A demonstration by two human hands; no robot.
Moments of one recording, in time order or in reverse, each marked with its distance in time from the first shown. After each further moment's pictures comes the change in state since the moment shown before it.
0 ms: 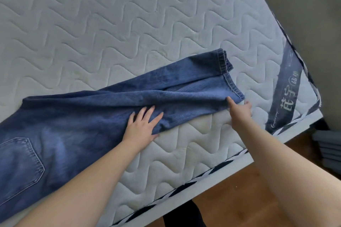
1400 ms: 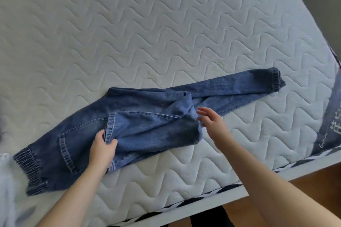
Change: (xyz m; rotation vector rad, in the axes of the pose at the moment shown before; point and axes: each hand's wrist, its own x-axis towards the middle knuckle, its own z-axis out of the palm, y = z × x) left_hand -0.212 -0.200 0.010 -1.102 0.282 -1.042; right_hand -0.219 0.024 0.142 -0.124 -0.710 -0.506
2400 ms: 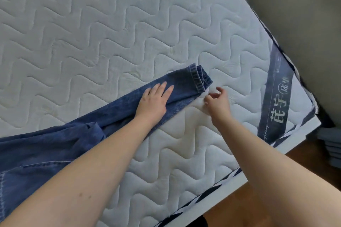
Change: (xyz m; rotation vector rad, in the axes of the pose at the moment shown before) left_hand -0.047 0.314 0.351 0.980 -0.153 1.248; right_hand 0.130 0.044 -0.271 0.236 0.527 0.236
